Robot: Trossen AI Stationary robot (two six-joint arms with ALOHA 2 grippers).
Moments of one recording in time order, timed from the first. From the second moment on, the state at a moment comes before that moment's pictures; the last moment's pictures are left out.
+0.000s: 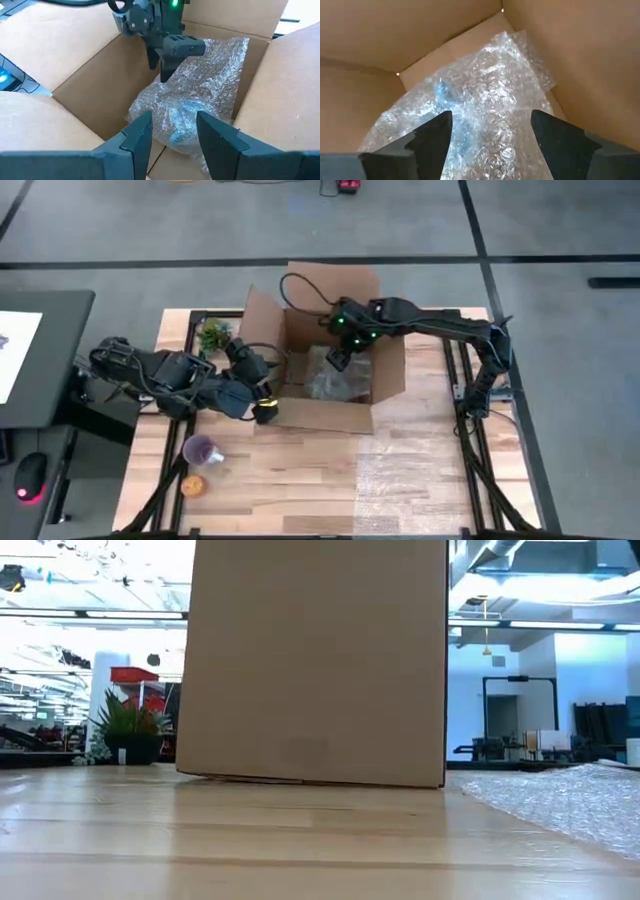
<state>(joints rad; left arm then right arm) -0.39 1.39 1.69 -1.15 -0.82 -0.51 -0.27 1.81 1.76 -1.02 -0.05 0.38</state>
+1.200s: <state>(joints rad) -0.39 1.37 1.69 -0.86 -1.04 -0.28 -0.25 1.81 2.30 -1.24 0.01 0.23</state>
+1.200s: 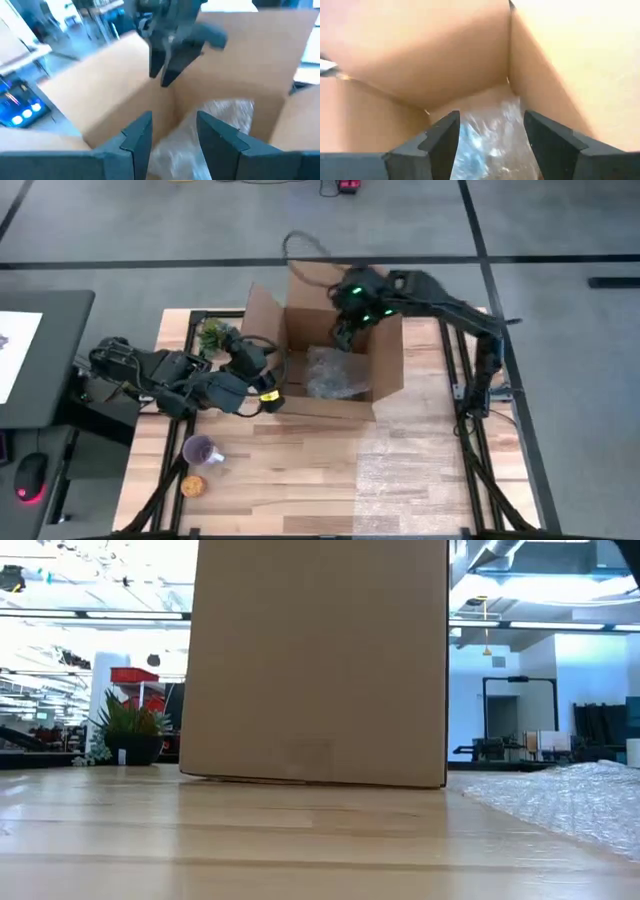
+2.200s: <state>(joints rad) -0.15 1.09 1.69 -1.17 -0.87 -0.79 -0.19 1.41 1.90 -1.36 0.15 0.62</state>
